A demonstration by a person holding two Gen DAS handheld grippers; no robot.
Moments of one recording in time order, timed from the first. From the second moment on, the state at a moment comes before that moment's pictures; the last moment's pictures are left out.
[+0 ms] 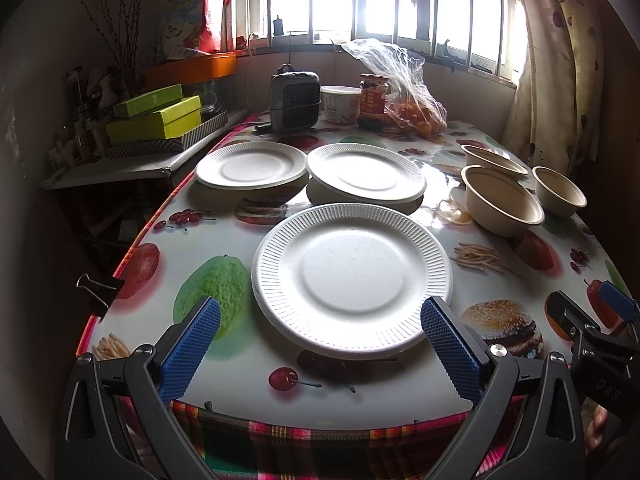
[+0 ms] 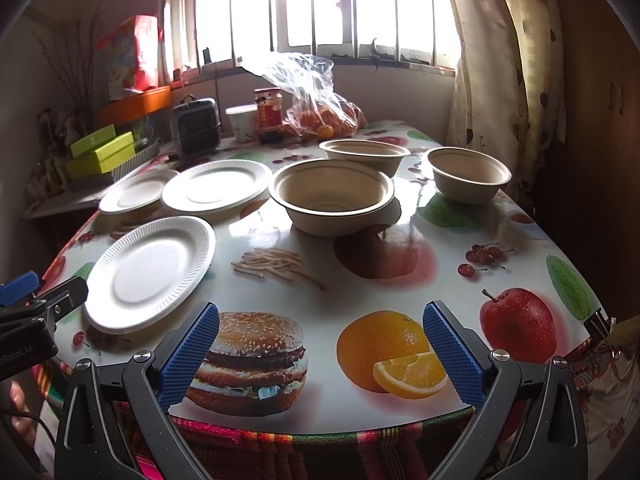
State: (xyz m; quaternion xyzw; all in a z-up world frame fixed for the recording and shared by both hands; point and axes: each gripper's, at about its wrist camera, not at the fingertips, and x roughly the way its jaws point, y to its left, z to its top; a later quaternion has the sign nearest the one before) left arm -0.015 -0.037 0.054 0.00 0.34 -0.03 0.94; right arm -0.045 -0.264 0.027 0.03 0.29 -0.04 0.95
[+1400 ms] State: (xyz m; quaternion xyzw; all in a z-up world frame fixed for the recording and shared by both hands) left arm 0.157 0.021 0.092 -0.04 0.37 -0.02 0.93; right arm 0.156 -0.221 0.098 -0.05 0.31 0.07 0.95
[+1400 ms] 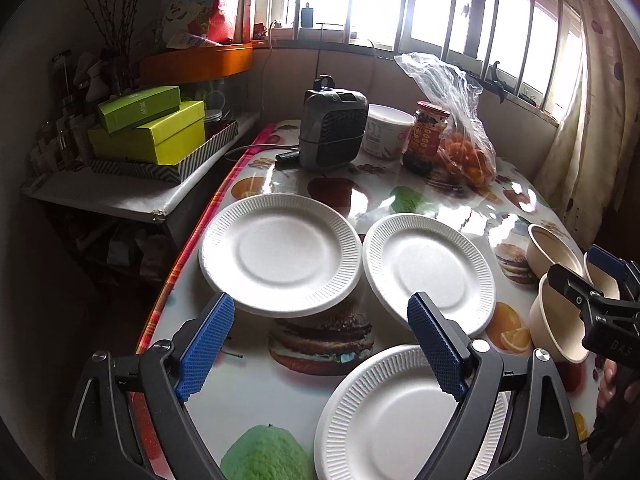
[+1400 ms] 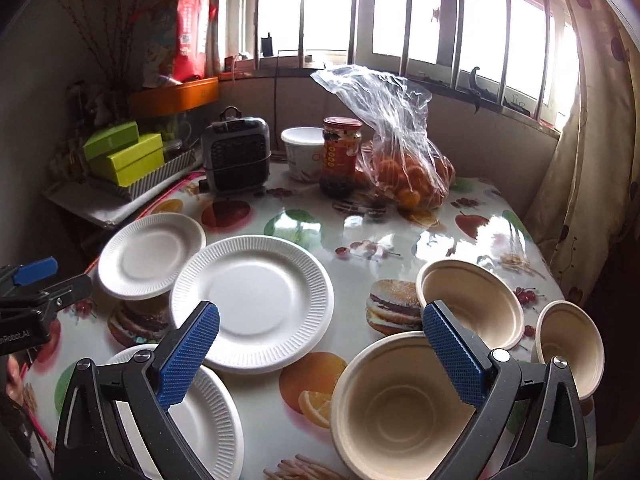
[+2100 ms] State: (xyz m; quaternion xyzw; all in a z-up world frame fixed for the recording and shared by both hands) left arm 0.222 -0.008 0.063 -0.05 0.45 -0.07 0.89; right arm 0.275 -0.252 0.072 -0.02 0.42 0.11 0.90
